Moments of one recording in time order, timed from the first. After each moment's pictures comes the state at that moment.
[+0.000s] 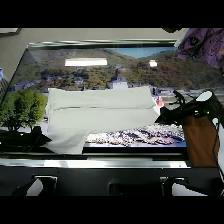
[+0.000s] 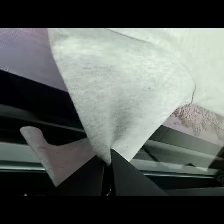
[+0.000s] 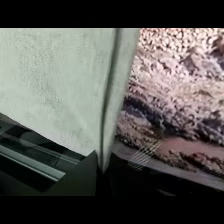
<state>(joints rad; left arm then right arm) 0.48 -0.88 0.63 0.97 -1.48 -1.59 -0.23 -1.40 1.08 -0.97 1.45 1.36</state>
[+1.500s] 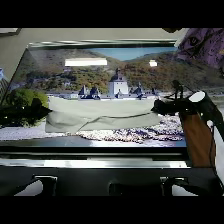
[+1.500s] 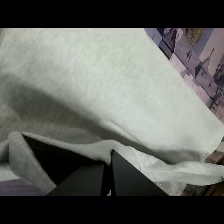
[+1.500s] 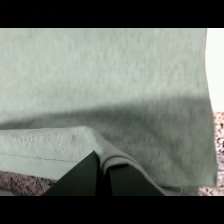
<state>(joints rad) 0.36 -1.25 0.96 0.77 -1.13 -1.57 -0.11 -1.38 1.05 -0.93 1.01 1.33</state>
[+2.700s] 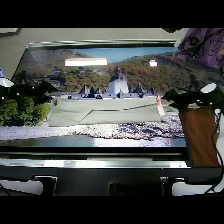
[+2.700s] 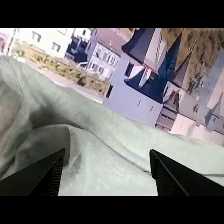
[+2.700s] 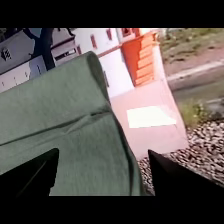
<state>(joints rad) 0.24 -1.63 1.44 0.93 -1.09 -1.62 -0.30 -1.58 1.29 -0.97 1.08 1.43</state>
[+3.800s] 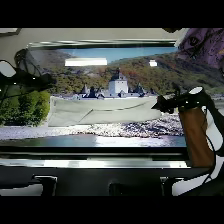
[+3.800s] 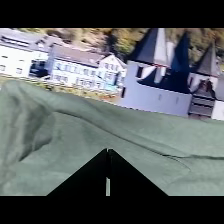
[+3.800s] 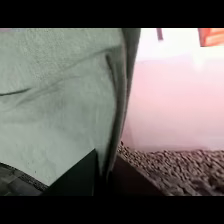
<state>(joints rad) -0.01 -1.52 1.58 1.32 -1.18 -1.74 -0.23 -1.74 1.34 -0.84 1.24 1.31</state>
